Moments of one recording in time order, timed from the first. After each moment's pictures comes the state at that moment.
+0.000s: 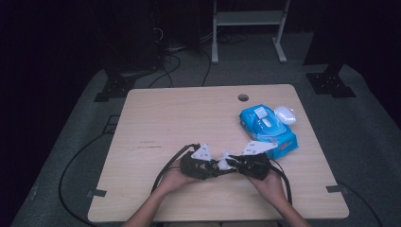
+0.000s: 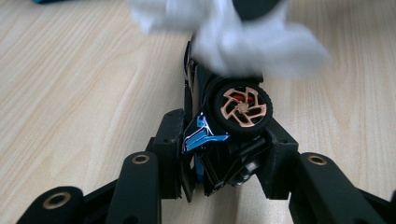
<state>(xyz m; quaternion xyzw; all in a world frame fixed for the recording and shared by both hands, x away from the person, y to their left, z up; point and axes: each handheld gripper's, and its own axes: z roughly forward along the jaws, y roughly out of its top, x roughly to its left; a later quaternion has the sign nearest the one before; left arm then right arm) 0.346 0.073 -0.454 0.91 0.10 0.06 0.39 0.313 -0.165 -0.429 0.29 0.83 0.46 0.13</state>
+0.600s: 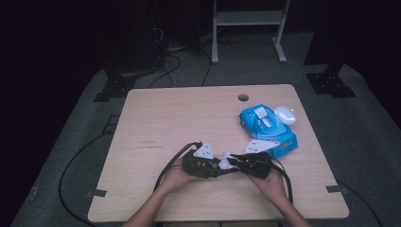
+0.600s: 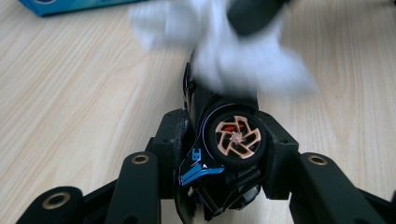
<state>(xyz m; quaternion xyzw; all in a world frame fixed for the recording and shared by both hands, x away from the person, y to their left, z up) 0.349 0.070 -0.448 0.91 0.10 0.06 0.39 0.315 -0.170 -0.427 0.30 0.83 0.46 0.13</state>
